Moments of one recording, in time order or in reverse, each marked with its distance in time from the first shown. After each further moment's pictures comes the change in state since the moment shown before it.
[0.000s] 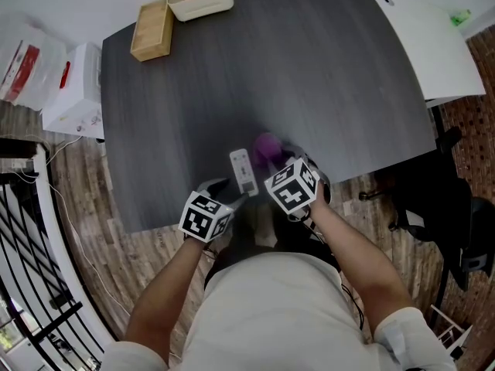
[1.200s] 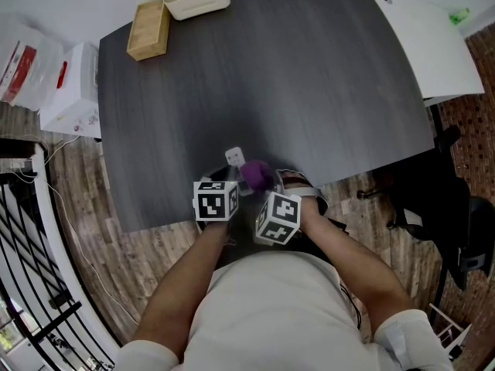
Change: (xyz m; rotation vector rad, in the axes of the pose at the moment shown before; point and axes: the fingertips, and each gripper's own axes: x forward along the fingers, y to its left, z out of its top) left arm 0.020 0.049 0.023 -0.290 -0.094 0.317; right arm -0.014 0.076 -0.027 -0.533 0.079 0.106
